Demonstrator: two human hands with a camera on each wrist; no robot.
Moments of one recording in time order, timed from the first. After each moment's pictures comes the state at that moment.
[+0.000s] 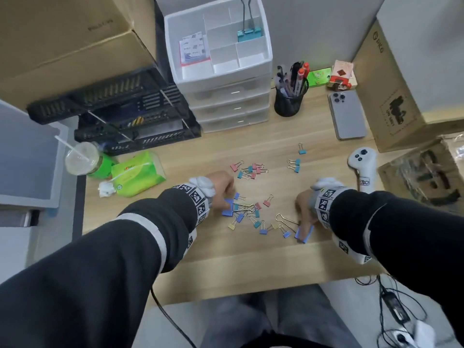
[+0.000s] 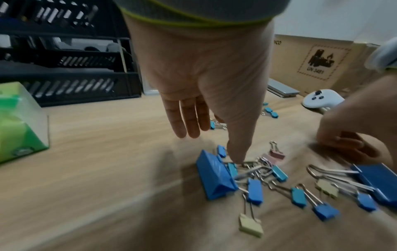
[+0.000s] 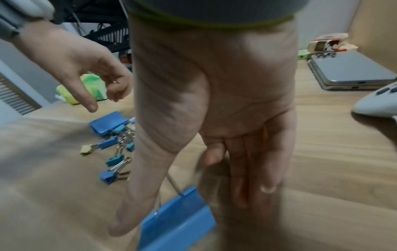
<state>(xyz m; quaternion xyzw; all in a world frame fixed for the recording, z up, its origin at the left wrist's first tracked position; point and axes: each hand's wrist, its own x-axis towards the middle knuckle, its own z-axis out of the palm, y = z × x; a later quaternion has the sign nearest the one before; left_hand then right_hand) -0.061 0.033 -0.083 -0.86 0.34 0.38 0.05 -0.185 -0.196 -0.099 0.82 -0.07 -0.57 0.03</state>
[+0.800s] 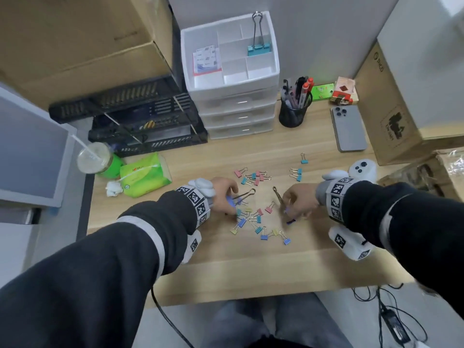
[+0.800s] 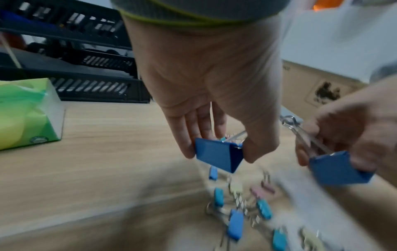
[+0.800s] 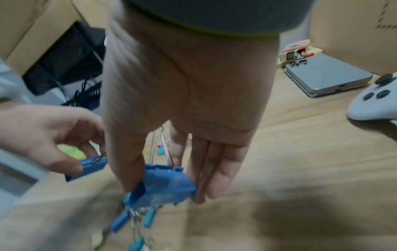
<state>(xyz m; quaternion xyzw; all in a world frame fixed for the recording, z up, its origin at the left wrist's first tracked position) -0.076 0.042 -0.081 -0.88 0.28 0.39 -0.06 -0.170 -0.200 -0.076 0.80 -0.11 -0.51 -0.29</state>
